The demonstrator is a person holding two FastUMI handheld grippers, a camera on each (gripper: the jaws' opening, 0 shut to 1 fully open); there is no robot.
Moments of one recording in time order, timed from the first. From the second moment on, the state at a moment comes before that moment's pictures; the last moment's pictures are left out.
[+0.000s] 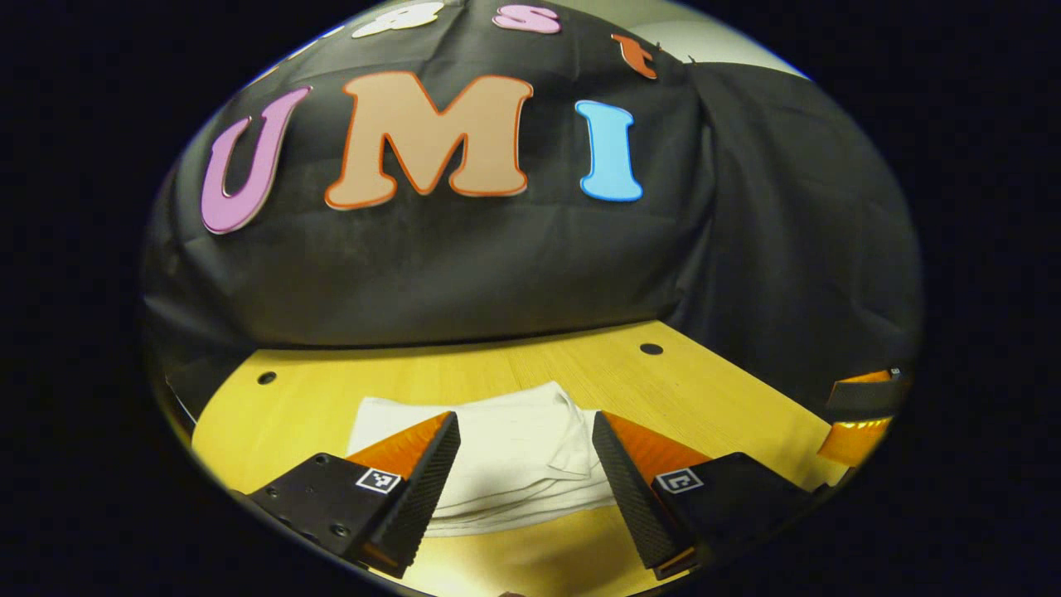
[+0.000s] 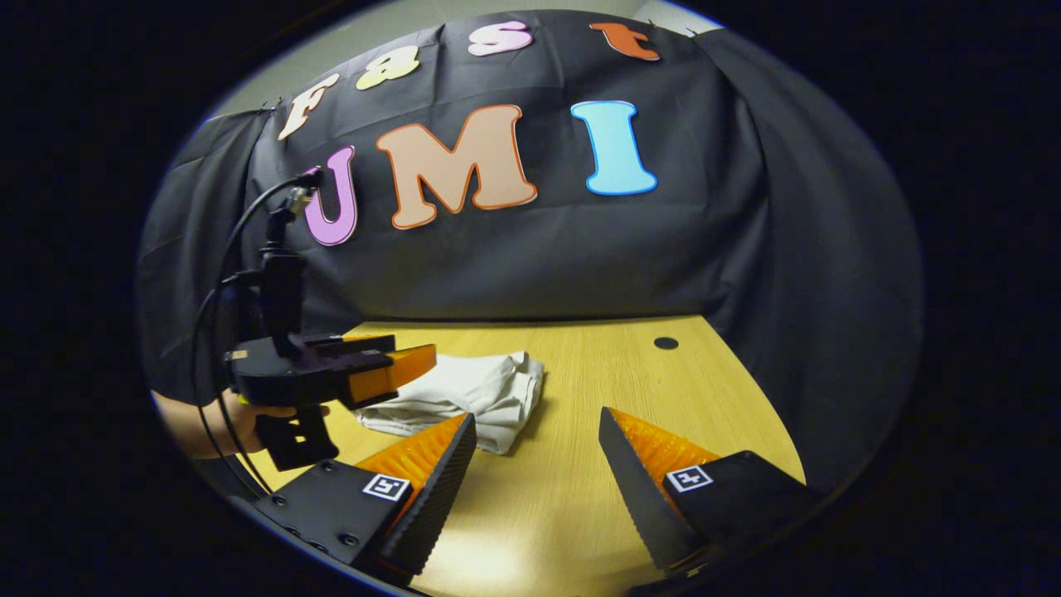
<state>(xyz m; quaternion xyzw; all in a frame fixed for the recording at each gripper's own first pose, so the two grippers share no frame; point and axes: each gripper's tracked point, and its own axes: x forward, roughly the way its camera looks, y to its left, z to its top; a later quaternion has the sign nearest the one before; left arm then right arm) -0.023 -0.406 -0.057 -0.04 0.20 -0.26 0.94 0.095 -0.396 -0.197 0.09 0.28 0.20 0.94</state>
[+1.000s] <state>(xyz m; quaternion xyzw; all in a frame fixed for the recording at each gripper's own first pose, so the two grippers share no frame) -0.071 -0.165 0.053 -0.02 0.08 -0.10 0.99 0.086 -0.321 -0.063 0.09 0.13 0.16 0.97</state>
